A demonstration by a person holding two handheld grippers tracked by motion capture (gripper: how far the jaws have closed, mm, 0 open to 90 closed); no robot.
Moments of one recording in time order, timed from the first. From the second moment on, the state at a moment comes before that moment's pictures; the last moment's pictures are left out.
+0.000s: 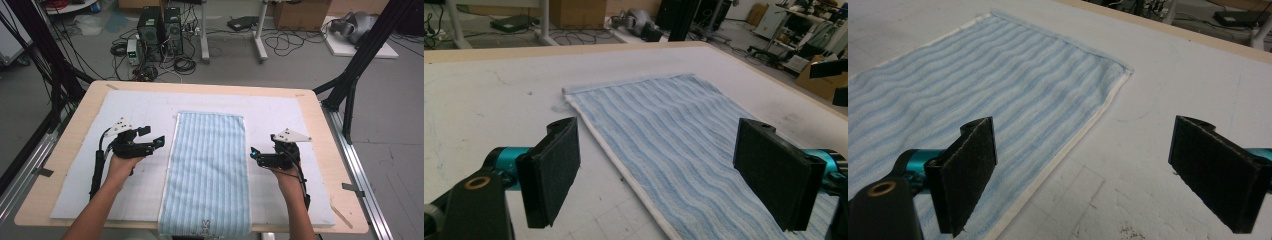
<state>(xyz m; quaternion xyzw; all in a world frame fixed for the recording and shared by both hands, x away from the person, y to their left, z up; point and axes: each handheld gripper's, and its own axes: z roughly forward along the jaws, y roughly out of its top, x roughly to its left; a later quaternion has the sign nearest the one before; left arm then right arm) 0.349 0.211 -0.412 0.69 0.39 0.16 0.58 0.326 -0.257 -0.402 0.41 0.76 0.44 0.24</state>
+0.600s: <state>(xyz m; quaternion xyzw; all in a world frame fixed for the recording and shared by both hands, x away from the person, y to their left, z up) 0.386 0.191 -0.406 0.70 0.43 0.15 0.54 0.337 -0.254 -0.403 0.42 0.77 0.43 0.22</state>
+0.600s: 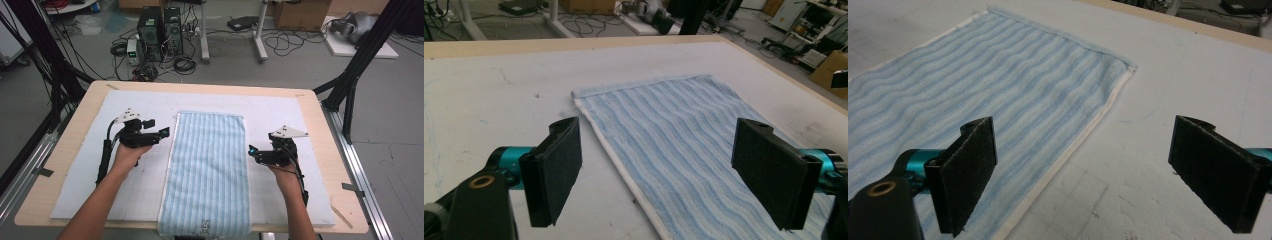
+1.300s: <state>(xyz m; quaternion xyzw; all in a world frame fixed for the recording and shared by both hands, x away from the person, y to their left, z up) 0.421 0.139 -0.451 0.76 0.47 0.17 0.41 0.336 -0.255 -0.406 0.43 0.77 0.43 0.21</state>
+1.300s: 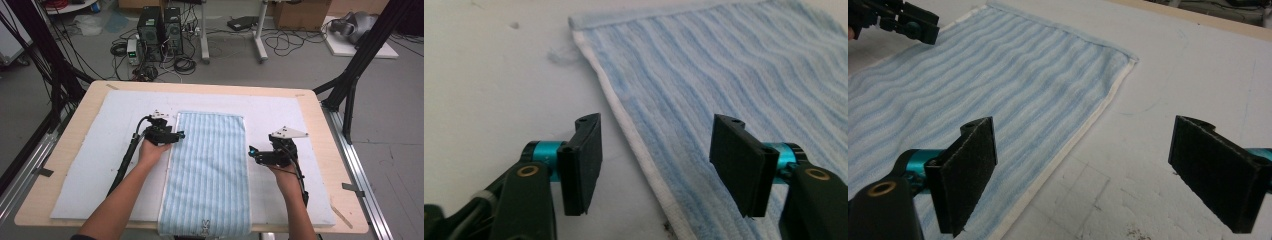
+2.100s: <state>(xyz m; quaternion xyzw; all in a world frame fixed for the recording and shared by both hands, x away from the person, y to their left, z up) 0.416 0.139 -0.452 0.78 0.43 0.17 0.42 0.368 -0.238 -0.415 0.47 0.77 0.39 0.21</state>
